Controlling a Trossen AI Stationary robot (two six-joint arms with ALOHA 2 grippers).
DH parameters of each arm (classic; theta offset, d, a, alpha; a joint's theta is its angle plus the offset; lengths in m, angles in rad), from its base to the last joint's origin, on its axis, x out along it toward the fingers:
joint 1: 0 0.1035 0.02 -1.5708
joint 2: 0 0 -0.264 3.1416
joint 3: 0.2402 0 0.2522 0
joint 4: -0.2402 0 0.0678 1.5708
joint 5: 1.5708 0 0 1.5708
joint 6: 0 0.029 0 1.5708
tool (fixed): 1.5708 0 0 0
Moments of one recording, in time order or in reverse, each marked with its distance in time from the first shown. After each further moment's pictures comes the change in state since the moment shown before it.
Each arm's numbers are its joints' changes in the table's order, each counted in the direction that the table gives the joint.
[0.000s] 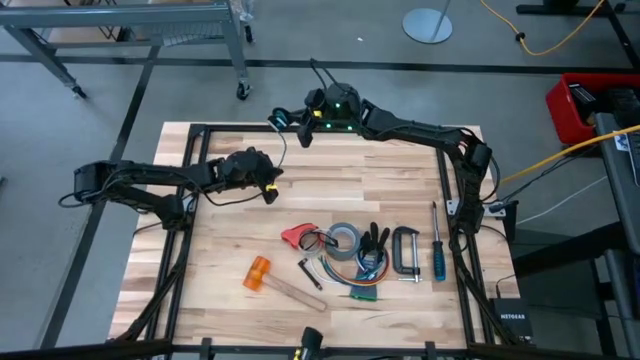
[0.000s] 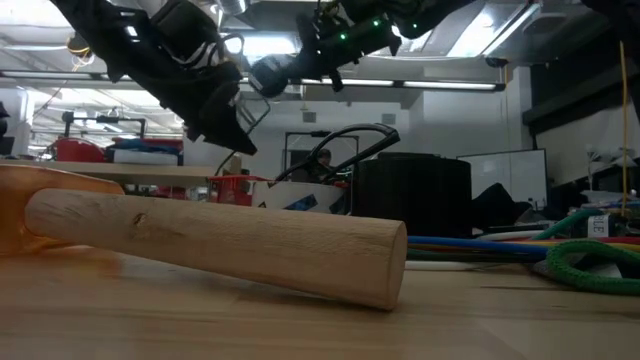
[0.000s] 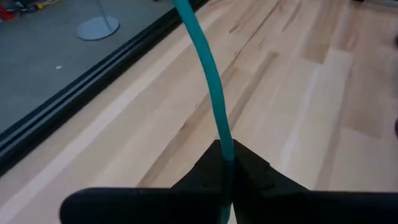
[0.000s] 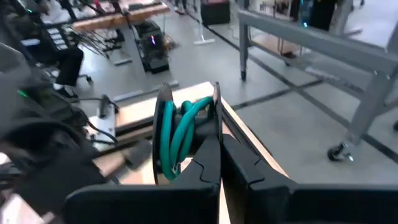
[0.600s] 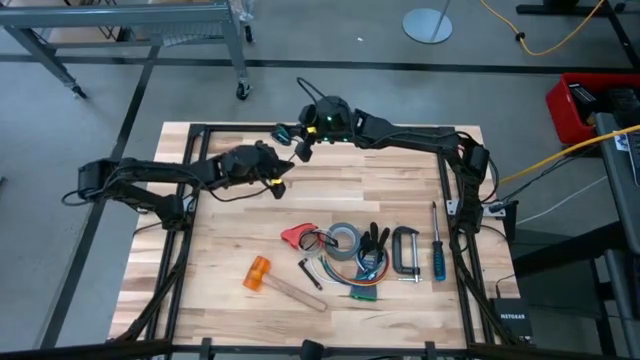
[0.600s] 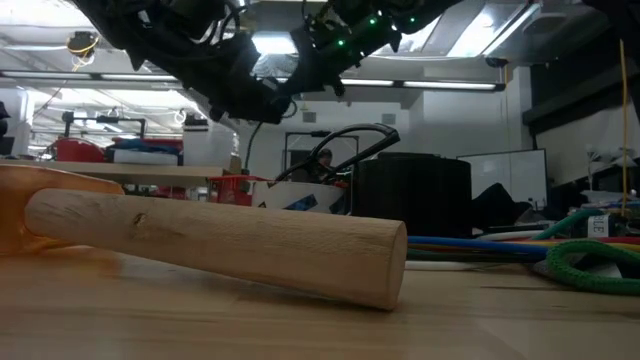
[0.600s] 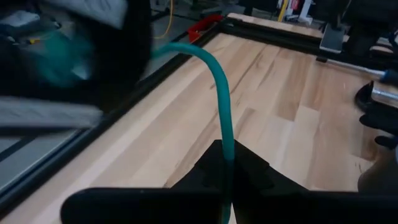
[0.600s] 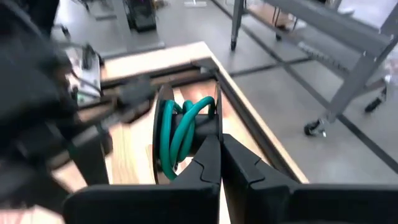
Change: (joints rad) left arm -0.013 0.036 0.101 0.090 0.028 -0.006; right arm 0.063 0.006 0.000 -0.155 0.101 -0.102
